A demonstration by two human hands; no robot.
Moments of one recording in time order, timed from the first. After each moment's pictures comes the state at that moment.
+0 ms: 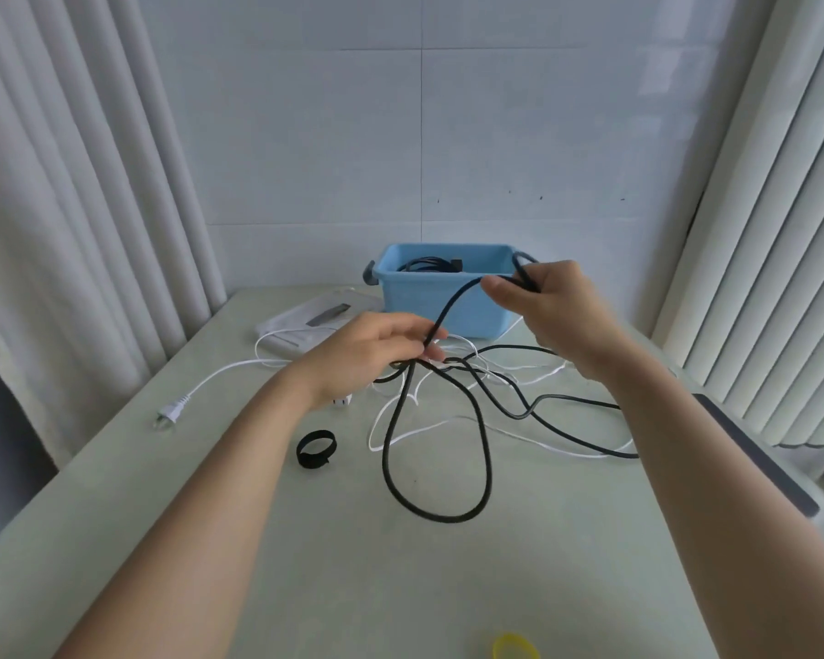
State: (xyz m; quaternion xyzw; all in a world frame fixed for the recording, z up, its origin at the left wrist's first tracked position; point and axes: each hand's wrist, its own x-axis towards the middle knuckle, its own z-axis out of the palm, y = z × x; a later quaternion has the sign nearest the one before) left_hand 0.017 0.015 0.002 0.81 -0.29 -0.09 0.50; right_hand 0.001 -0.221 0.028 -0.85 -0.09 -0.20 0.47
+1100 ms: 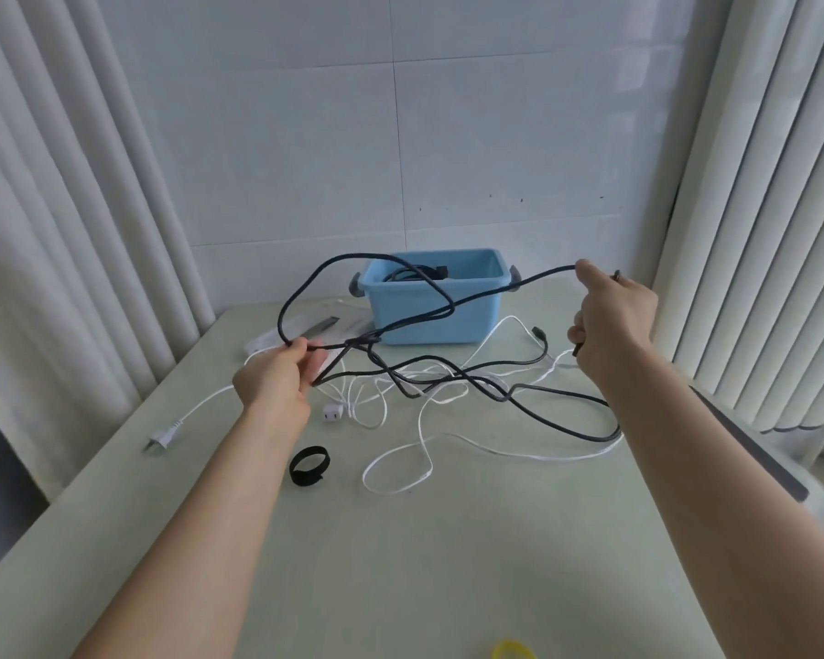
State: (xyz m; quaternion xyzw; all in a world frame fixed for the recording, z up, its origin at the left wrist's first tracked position) left_hand 0.057 0.042 -0.036 0.48 0.19 0.15 0.84; right_hand 0.025 -0.266 0.011 -0.56 0.22 -0.28 0.75
